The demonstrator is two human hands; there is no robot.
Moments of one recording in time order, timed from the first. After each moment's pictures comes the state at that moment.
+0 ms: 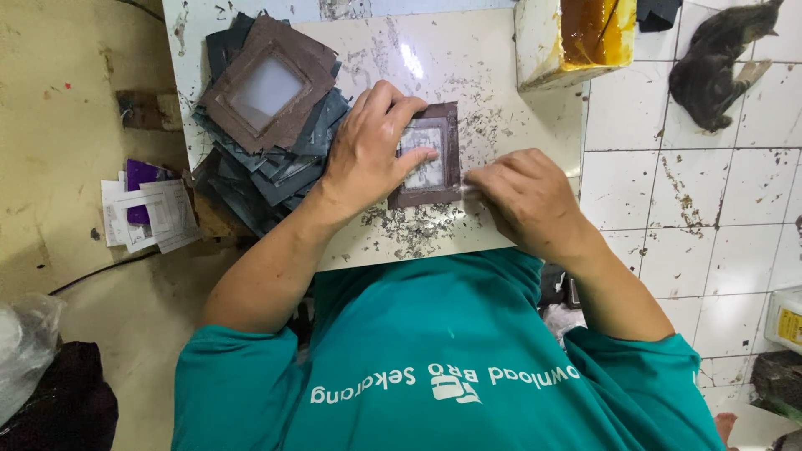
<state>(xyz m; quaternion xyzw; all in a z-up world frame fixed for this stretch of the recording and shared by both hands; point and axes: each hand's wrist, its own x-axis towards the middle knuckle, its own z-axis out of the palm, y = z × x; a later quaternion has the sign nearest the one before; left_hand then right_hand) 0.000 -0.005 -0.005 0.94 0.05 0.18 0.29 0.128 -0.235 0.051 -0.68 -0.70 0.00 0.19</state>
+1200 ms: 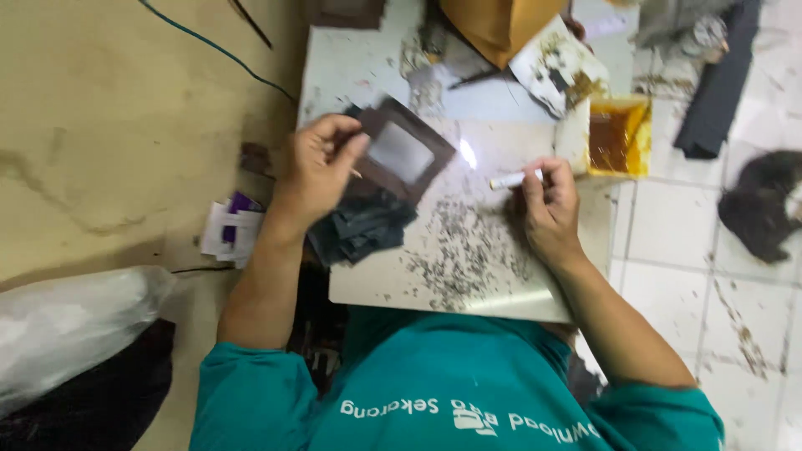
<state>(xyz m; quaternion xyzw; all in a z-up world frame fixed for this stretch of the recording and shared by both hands) -0.065 0.094 0.051 0.77 0.25 0.28 0.52 0.170 -0.175 -0.018 -0.66 -0.38 0.16 0.63</state>
